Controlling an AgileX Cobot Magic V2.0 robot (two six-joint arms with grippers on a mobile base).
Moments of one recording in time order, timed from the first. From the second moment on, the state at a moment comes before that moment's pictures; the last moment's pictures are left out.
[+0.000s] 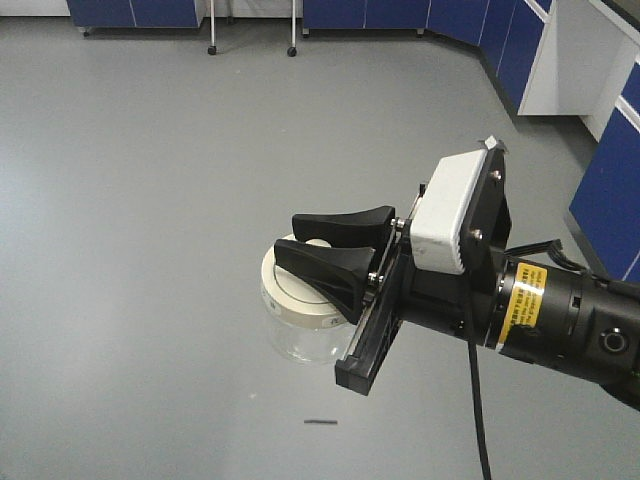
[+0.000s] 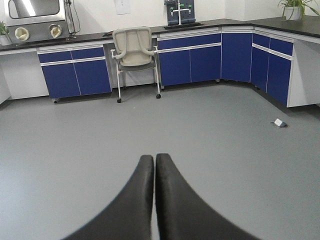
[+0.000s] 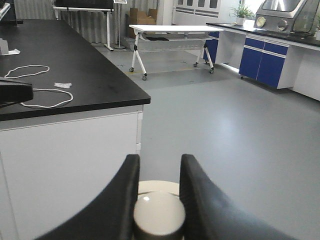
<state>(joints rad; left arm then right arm) -0.04 0.10 -0.20 0.01 0.25 0.02 0.53 1.27 -0.70 -1.02 -0.71 0.78</state>
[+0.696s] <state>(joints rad) -0.04 0.10 -0.20 0.01 0.25 0.02 0.53 1.27 -0.70 -1.02 -0.71 0.78</state>
